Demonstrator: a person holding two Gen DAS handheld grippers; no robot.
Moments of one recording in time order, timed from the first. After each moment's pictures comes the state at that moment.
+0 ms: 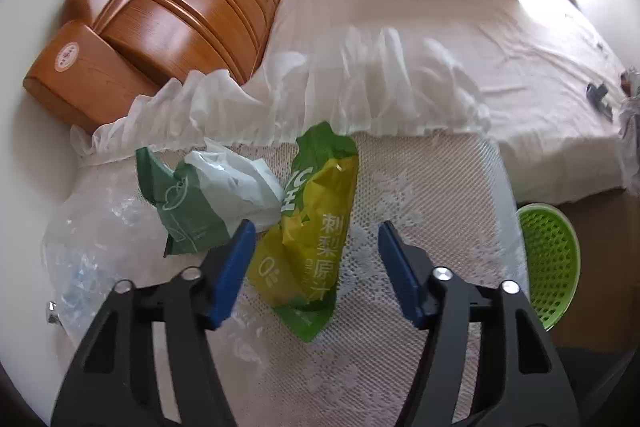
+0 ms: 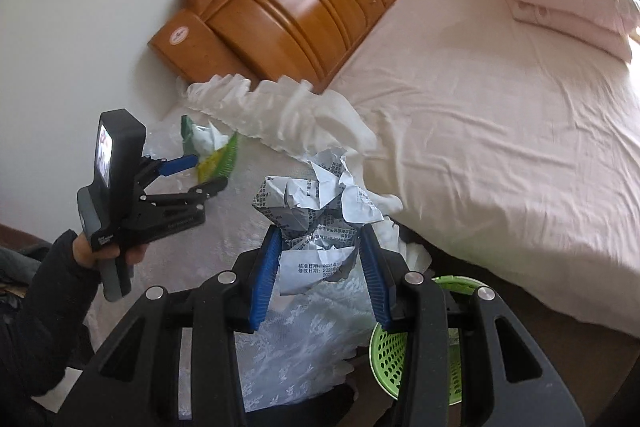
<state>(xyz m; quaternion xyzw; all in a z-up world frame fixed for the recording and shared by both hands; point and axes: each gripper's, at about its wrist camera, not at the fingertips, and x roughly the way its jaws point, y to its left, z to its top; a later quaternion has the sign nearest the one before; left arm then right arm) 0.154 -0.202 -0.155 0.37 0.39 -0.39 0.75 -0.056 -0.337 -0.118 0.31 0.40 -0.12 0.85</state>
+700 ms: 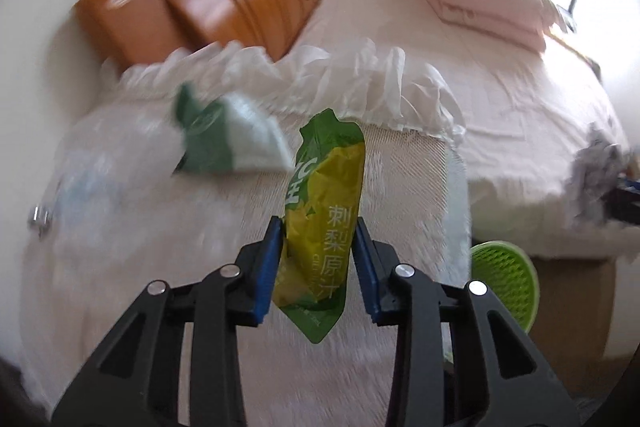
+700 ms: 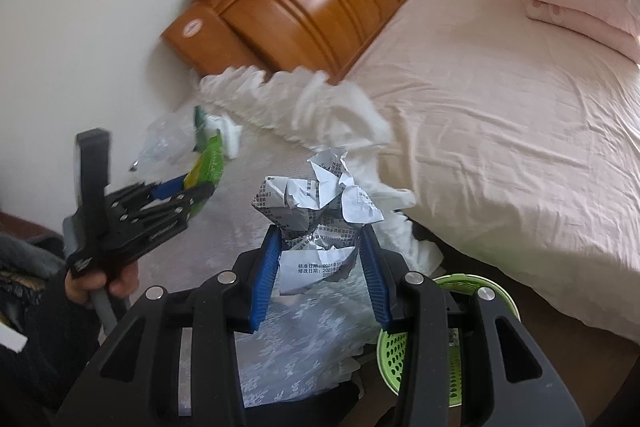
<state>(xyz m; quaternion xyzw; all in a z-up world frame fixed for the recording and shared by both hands) 0.115 -0.149 -0.125 0.23 0.44 -0.34 0.80 -0.048 -0.316 -0.113 0.30 0.41 -0.08 0.86</state>
